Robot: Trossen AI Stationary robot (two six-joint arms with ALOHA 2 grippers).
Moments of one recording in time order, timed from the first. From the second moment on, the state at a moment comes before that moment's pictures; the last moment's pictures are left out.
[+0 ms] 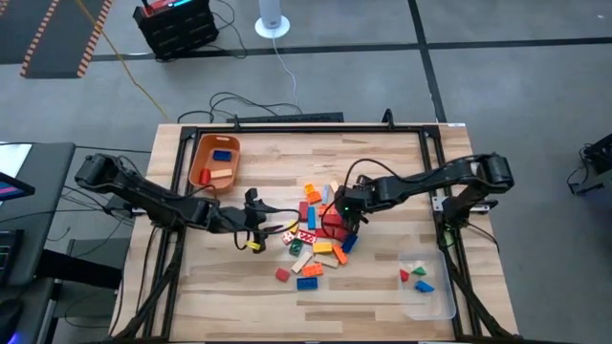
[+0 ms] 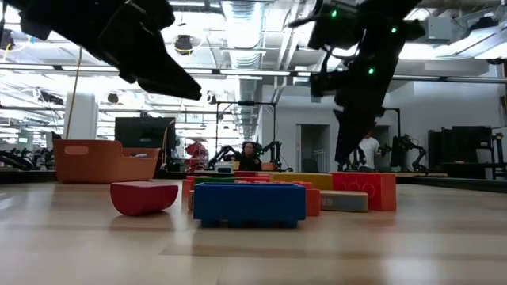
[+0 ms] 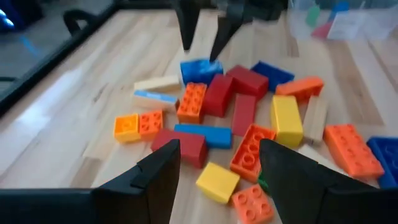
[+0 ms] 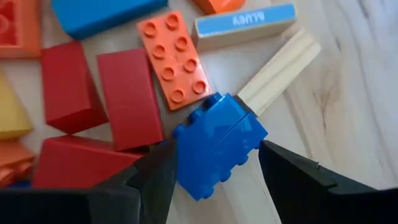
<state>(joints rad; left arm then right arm) -0.28 1.26 0.57 0.25 -0.50 -0.16 0.01 1.62 0.99 -0.59 0.25 0.35</state>
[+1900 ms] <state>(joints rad) -0.29 1.26 0.48 0.47 -0.54 -0.10 0.01 1.54 0.88 -0.51 0.26 0.32</state>
